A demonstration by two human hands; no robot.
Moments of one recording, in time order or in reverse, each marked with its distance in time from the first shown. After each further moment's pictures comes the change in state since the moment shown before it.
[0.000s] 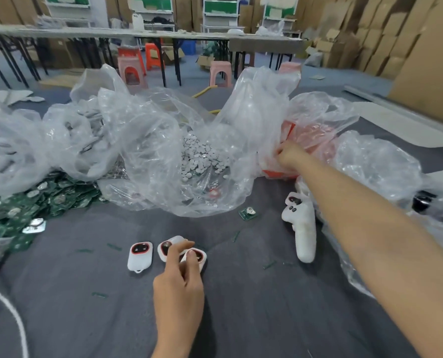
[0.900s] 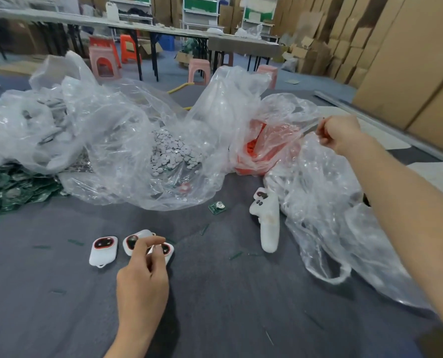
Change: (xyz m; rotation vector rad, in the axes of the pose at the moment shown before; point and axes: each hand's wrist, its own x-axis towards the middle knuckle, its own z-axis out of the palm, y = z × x) left_hand -0.002 0.005 -0.001 0.087 0.017 0.048; right_hand -0.026 0.075 -0.116 0.874 0.410 0.362
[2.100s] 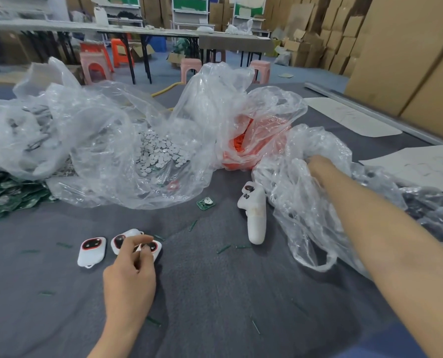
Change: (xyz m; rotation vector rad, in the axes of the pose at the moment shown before) left_hand 0.002 -0.007 0.004 0.013 -0.004 0.015; right_hand -0.003 0.091 -0.014 -0.995 -0.125 0.031
